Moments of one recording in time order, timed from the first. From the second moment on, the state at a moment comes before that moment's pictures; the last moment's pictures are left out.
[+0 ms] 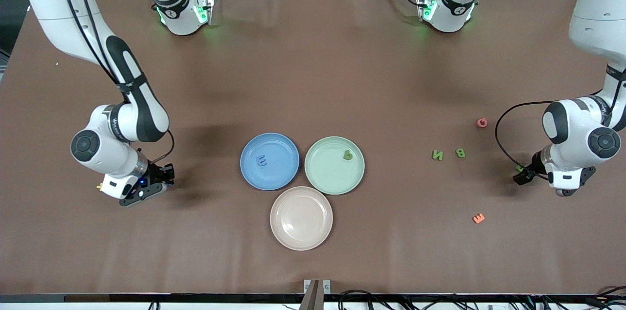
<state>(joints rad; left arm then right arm) 0.26 0.67 -0.03 -1.79 0.19 2.45 -0.61 0.03 0.62 0.03 -1.80 0.06 2.48 -0.39</state>
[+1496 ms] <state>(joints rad) 0.33 0.65 -0.10 -1.81 0.19 2.45 -0.60 0.48 0.65 0.05 -1.69 0.08 2.42 0.82</state>
